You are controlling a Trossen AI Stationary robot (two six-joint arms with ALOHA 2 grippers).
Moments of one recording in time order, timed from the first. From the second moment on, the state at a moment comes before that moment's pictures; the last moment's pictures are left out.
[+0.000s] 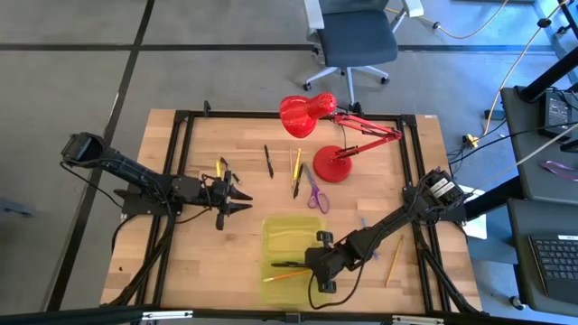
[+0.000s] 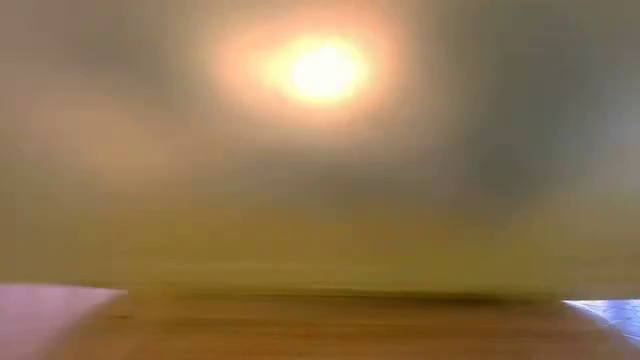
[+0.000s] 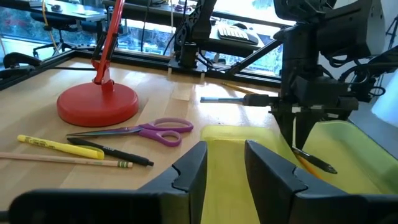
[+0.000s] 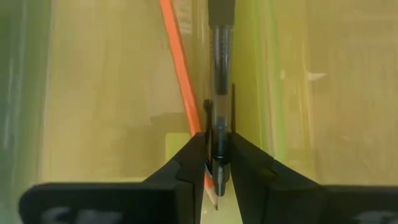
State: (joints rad) left arm -0.25 0.98 0.15 0.70 -0.23 -0.22; right arm 0.58 1.95 1.21 -0.32 0.14 0.58
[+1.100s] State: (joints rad) left arm -0.25 0.98 0.15 0.67 -0.23 -0.22; right arm 0.74 1.68 1.27 -1.13 0.28 1.47
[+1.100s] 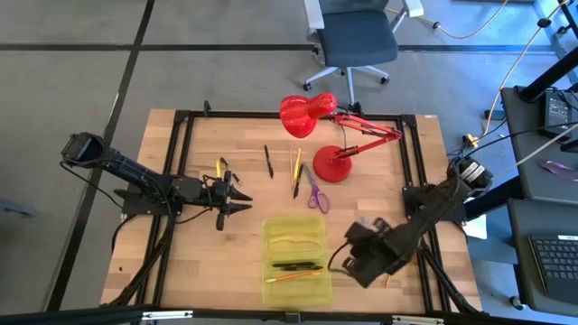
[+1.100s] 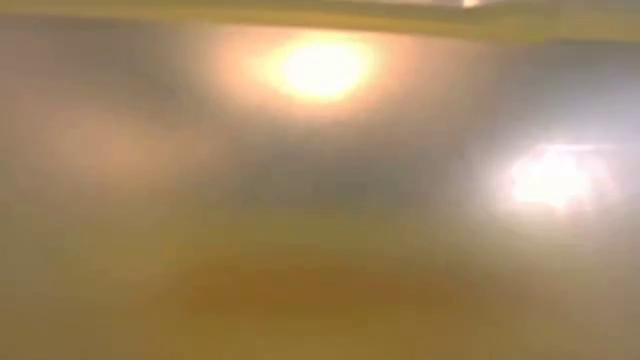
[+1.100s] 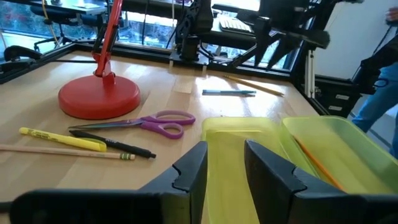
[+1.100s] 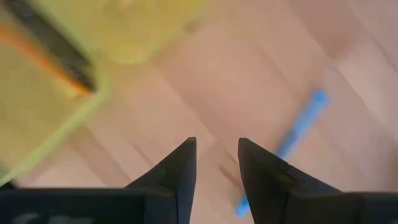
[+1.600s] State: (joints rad) left arm -0.25 0.98 0.15 0.66 -0.24 -0.22; right arm 0.80 1.78 1.27 -1.32 0.23 1.76
